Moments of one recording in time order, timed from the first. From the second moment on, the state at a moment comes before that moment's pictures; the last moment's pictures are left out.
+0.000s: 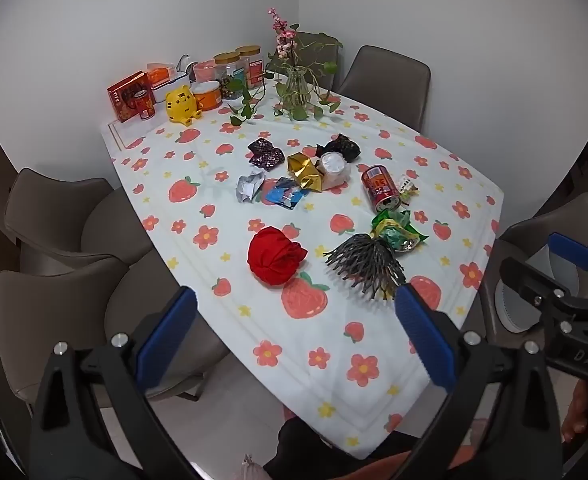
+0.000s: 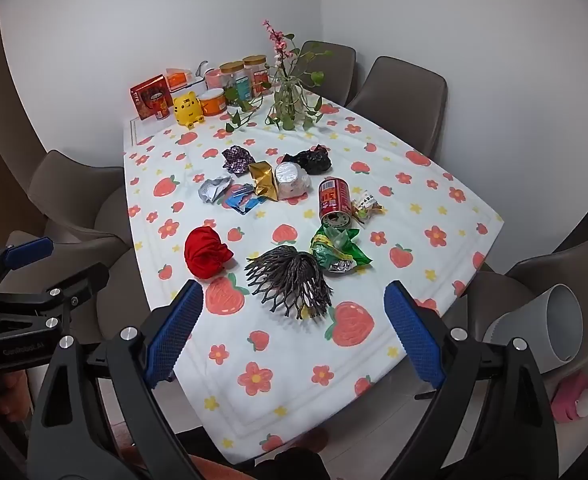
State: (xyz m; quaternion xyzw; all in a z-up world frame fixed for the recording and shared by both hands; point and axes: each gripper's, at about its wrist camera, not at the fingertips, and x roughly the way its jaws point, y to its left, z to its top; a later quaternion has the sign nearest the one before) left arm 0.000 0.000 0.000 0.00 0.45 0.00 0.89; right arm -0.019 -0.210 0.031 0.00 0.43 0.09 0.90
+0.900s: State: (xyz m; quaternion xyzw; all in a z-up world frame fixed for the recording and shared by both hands) left arm 0.001 0.003 0.003 0.00 0.45 0.00 0.89; right arm -0.013 -0.218 0.037 0.00 0.43 0.09 0.90
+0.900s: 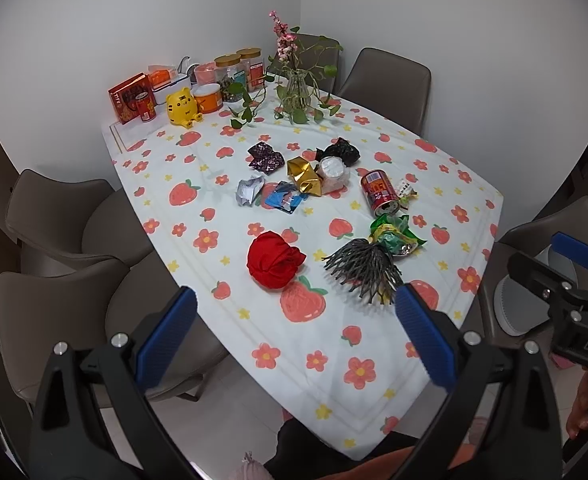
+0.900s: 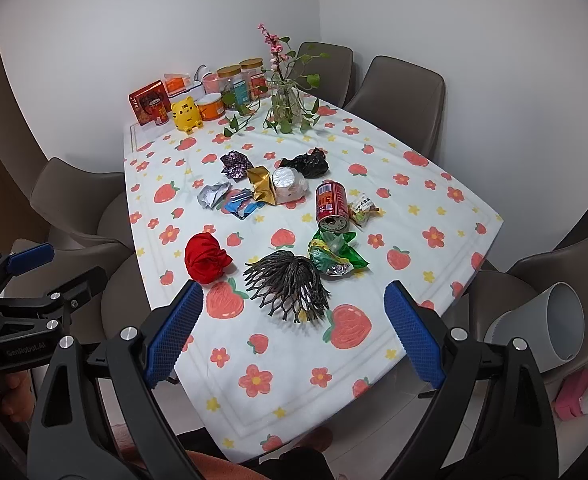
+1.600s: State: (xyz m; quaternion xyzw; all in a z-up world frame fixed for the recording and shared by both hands) left arm 0.002 0.003 0.011 0.00 0.45 0.00 0.89; right arm -0.012 -0.220 0.040 0.00 0.43 0.09 0.90
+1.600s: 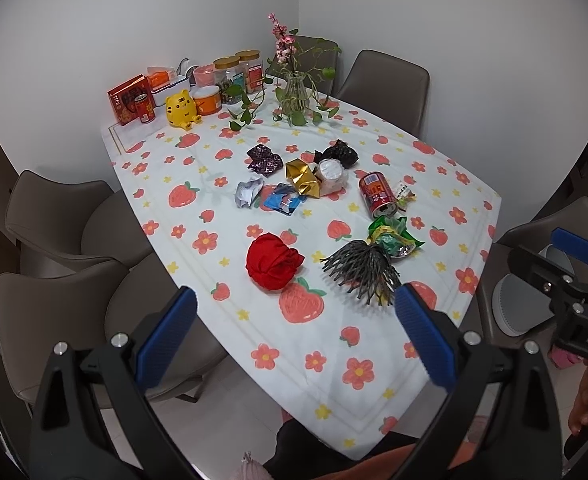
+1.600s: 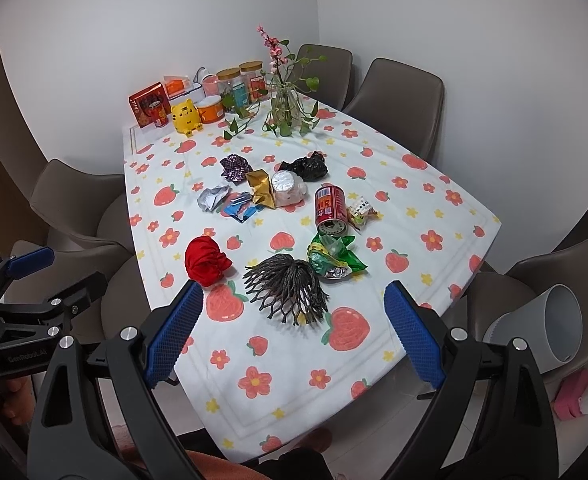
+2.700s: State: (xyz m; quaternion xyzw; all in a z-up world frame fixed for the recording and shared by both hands) left arm 0.003 0.000 0.016 0.00 0.45 0.00 0.89; right arm -0.009 -0.219 0.049 0.00 0.42 0.09 0.90
